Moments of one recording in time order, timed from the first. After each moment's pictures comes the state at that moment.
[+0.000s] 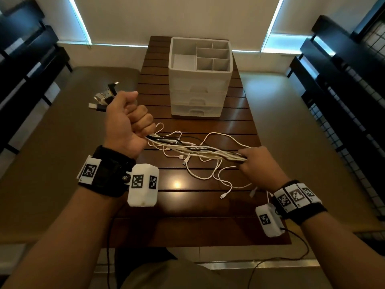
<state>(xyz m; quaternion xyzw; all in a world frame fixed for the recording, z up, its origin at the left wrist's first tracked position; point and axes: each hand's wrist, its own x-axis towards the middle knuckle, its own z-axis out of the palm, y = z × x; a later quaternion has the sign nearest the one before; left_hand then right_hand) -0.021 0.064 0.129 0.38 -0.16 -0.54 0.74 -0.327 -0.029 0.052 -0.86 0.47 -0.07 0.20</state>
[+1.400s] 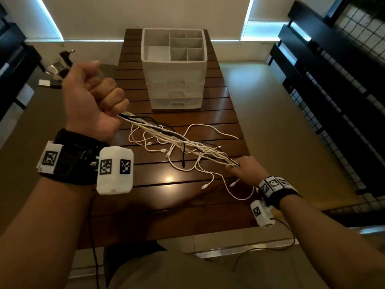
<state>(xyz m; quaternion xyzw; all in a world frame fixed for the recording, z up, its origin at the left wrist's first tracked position) -0.035 0.055 0.164 0.35 -0.22 -0.53 0.74 -0.396 -0.046 -0.040 -0.78 0.55 0.02 0.29</state>
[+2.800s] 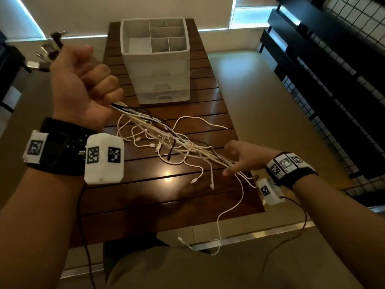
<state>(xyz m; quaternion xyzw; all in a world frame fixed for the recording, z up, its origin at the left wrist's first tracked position) -0.061 0.039 0.173 0.35 -0.29 -0.59 0.67 -0.425 -0.052 0.019 -0.79 0.48 0.17 0.34</state>
